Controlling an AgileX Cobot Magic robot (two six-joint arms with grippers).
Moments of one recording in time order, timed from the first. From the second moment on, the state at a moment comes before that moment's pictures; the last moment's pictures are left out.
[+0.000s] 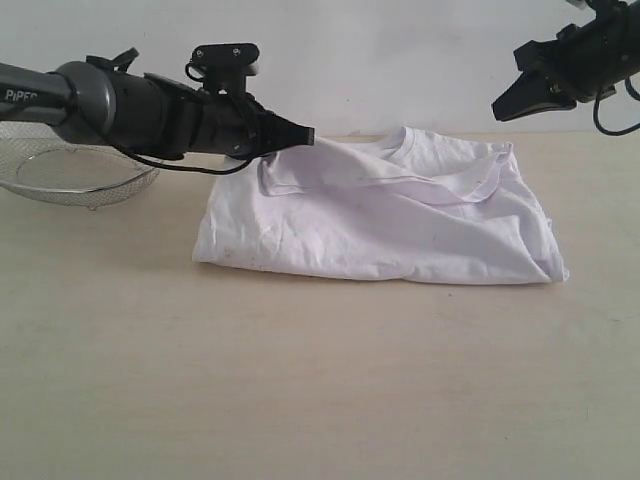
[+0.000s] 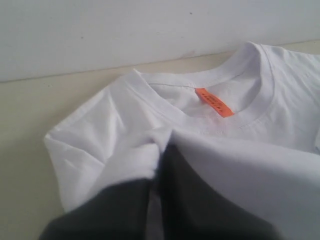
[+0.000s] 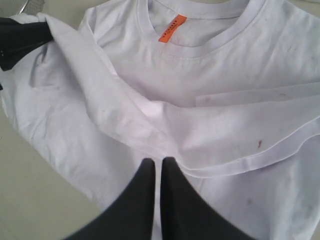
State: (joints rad) left arm -0.39 2.24 -1.58 -1.41 0.00 1.27; right arm -0.27 2.07 -1.74 0.85 1.10 -0.84
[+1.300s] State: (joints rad) left arm -0.28 2.33 -1.67 -1.35 0.37 1.20; right arm -0.27 2.07 -1.74 0.84 1.17 -0.85
